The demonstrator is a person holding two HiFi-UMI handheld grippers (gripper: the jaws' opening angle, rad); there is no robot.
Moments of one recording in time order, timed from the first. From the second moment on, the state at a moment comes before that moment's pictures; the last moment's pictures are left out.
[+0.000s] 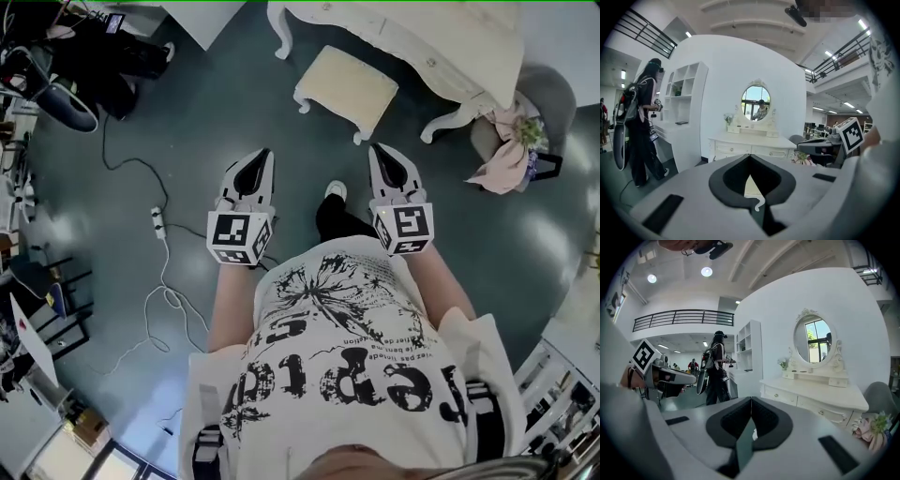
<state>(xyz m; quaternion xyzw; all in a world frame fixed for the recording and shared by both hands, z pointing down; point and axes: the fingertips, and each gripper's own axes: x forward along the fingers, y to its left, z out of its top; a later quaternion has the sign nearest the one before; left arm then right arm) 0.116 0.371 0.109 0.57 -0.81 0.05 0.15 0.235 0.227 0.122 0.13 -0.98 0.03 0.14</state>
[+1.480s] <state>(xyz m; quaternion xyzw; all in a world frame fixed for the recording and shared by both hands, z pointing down) -0.093 0.013 0.443 0.79 -0.51 0.17 0.29 0.042 -0.009 0.445 0.40 -0.84 0.22 0.28</state>
